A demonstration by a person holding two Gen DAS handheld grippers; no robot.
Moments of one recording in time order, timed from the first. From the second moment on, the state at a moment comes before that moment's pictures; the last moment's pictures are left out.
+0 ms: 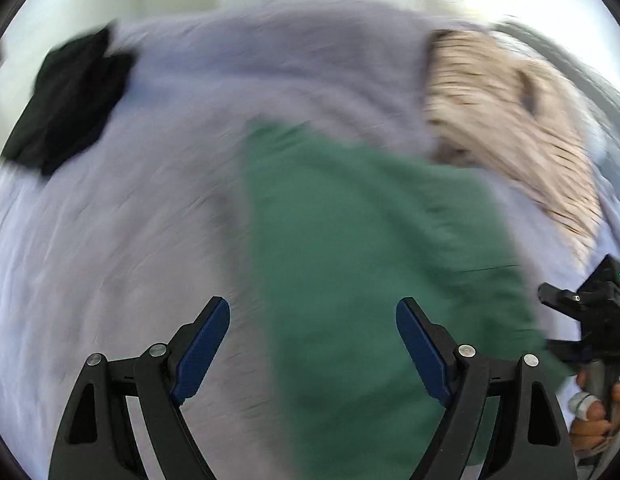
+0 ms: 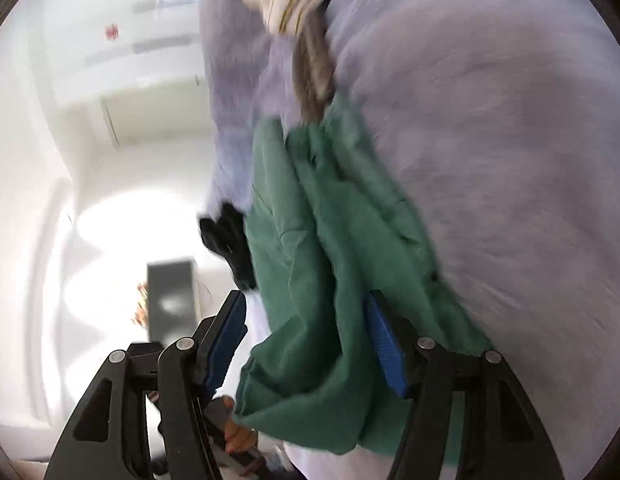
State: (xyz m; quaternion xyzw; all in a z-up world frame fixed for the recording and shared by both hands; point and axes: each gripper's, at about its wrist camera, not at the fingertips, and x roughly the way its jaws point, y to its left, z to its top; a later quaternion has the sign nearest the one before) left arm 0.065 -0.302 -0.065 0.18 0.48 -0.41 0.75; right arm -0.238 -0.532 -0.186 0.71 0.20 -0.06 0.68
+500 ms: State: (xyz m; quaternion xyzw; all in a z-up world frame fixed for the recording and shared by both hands) left arm 0.059 -0.274 -0.096 0.19 0.51 -0.40 0.74; right arm -0.272 -0.521 -0.154 0.60 0.31 -0.19 0.71
